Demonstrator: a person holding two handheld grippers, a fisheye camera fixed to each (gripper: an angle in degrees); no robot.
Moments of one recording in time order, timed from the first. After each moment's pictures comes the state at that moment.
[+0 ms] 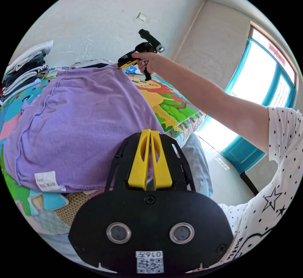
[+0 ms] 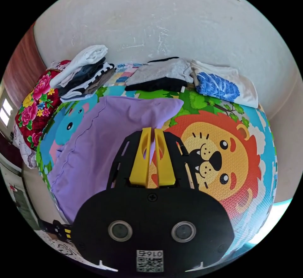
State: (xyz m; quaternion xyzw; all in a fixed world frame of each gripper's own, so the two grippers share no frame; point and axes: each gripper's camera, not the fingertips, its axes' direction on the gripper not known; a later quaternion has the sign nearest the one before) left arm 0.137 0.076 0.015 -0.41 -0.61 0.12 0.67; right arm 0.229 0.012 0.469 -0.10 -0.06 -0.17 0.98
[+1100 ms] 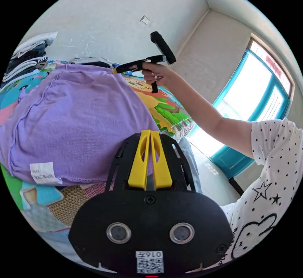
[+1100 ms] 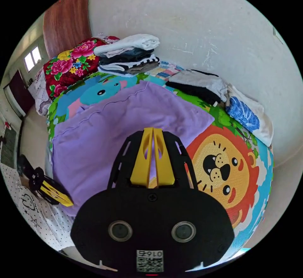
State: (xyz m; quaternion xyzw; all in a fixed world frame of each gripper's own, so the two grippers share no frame) left arm 0.164 0.033 -0.031 -0.38 -0.59 0.09 0.70; right arm 0.148 0.109 0.431 -0.07 -0.14 -0.36 0.92
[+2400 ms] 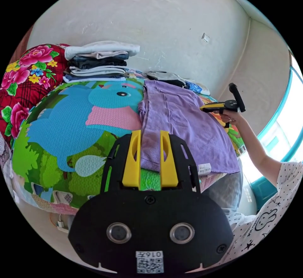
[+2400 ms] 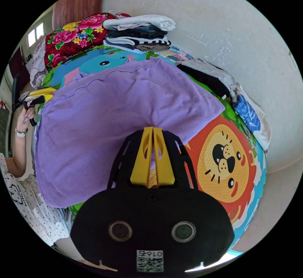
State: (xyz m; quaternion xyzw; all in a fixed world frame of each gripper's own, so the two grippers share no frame) left arm 0.273 -0.122 -0.174 -0.27 -0.77 0.15 0.55; right arm 0.099 0.183 0.455 -0.09 -0.09 -0.41 0.90
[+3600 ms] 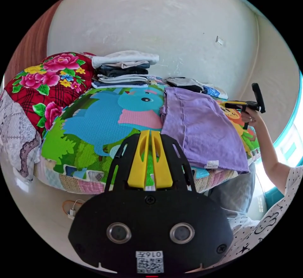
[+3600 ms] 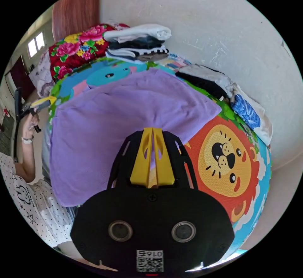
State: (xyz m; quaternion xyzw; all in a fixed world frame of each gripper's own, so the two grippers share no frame) left arm 0.324 -0.113 -0.200 -0.23 -0.82 0.18 0.50; right arm 0.074 0.148 0.444 -0.03 -0.18 -0.36 0.91
